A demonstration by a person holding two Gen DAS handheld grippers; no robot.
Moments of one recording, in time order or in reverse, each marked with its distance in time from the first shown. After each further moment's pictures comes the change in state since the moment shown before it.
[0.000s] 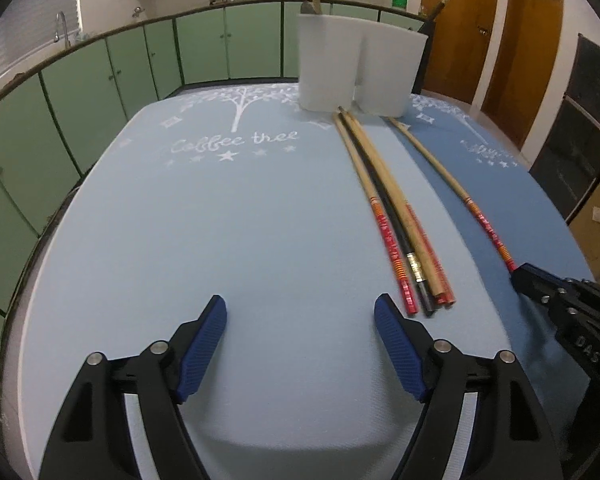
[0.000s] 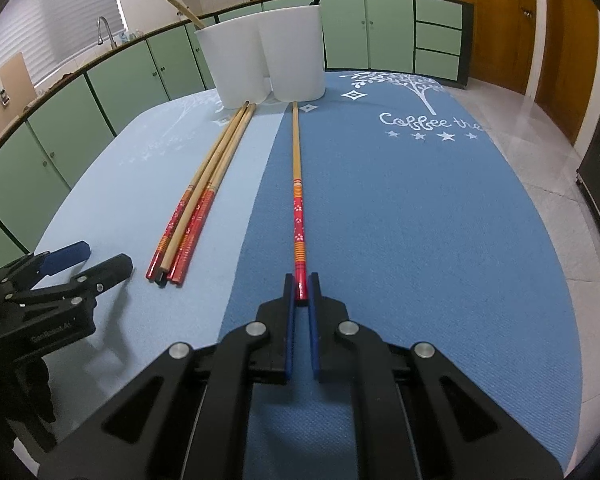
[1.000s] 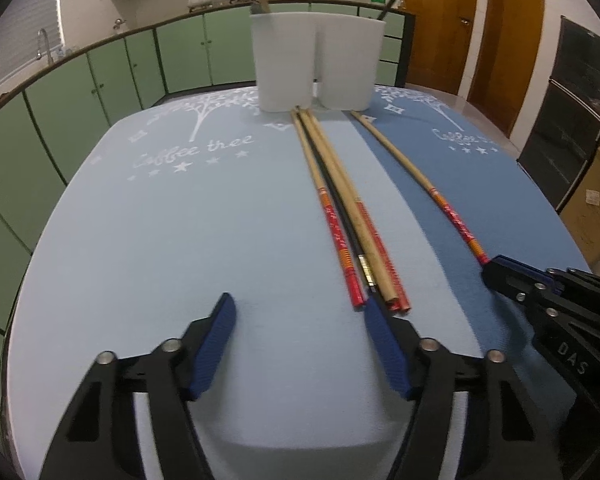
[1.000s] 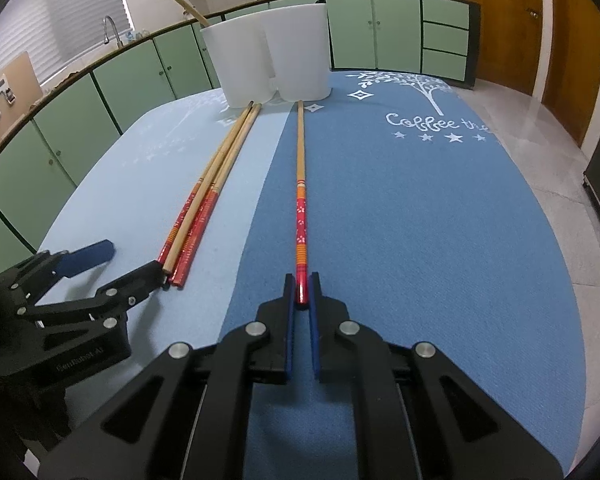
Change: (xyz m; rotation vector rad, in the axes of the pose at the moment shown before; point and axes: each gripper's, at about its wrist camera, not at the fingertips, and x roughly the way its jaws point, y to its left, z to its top) left arm 0.008 -0.035 0.001 0.070 0.004 -0.006; right arm 0.004 -0.001 0.001 -0.010 0.004 0.027
